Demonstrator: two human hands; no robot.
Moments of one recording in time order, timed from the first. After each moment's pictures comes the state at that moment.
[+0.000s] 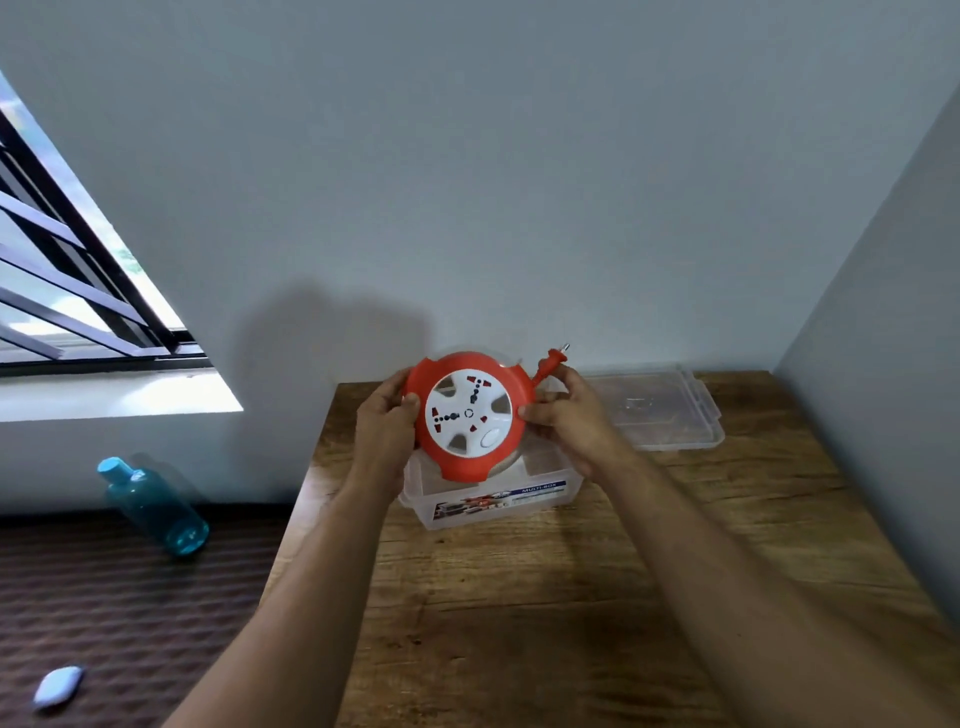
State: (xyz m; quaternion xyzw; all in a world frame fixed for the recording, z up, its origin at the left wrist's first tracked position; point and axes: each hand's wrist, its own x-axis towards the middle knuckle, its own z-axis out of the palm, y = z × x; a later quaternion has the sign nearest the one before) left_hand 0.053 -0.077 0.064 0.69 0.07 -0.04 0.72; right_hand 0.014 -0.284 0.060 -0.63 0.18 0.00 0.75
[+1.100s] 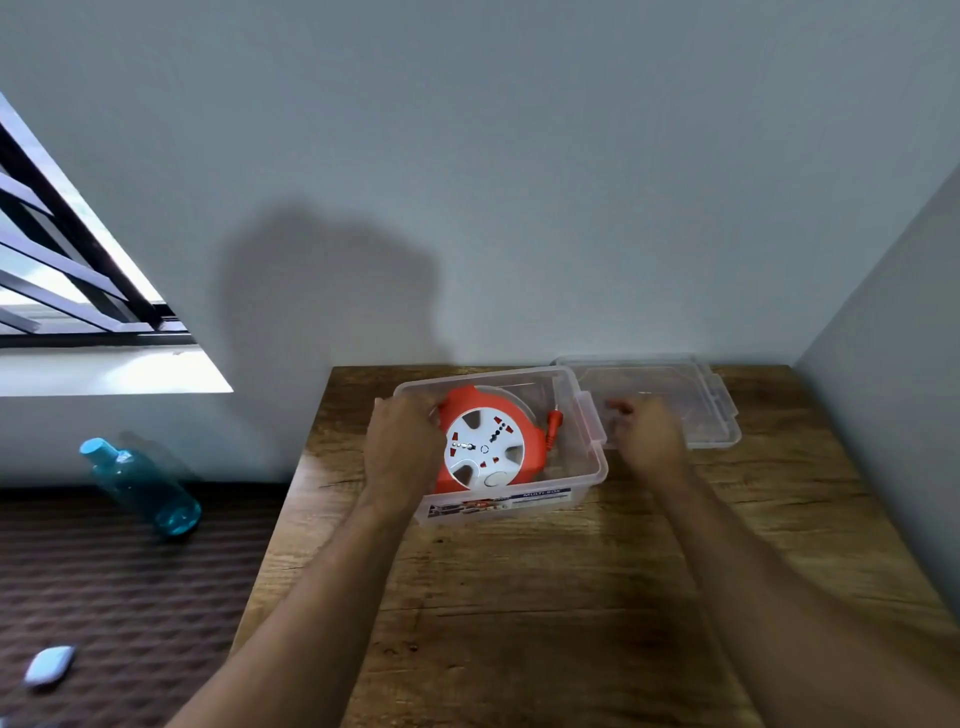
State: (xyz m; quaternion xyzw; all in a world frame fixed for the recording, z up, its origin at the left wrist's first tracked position) left_hand 0.067 -0.090 0.026 0.95 -0.08 0.11 0.27; right_hand 0.013 -0.356 0.008 -0.92 0.25 -0.06 0.29
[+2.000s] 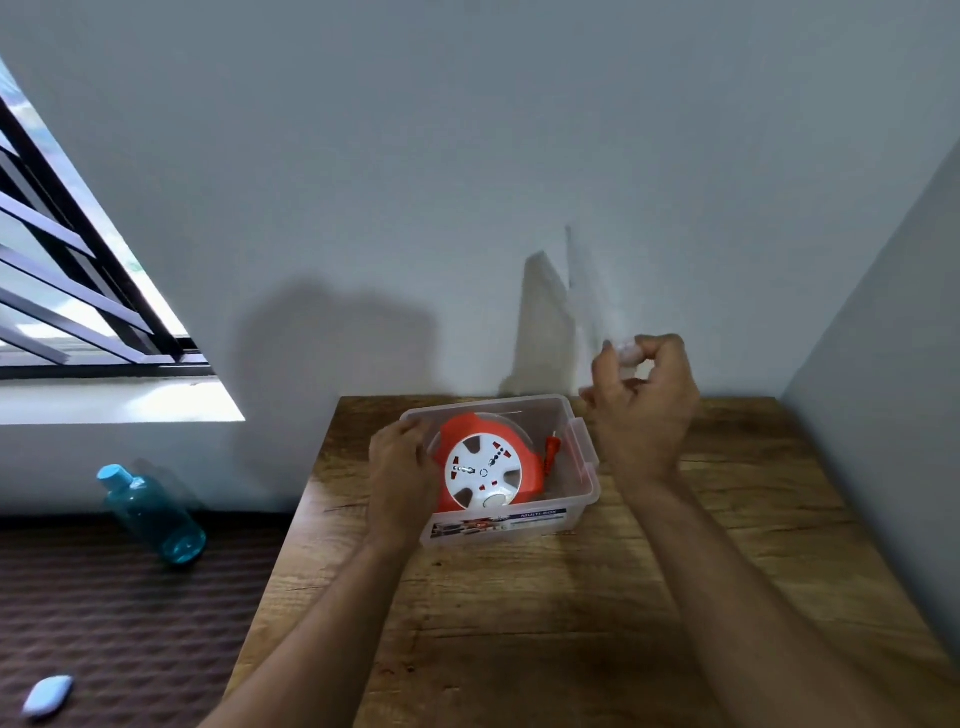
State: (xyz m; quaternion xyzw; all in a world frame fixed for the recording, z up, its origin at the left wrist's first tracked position) left_hand 0.040 -0.085 0.026 0.92 -0.06 0.13 0.37; right_hand -0.016 -0.291 0.127 -0.72 0.14 -0.49 0.47
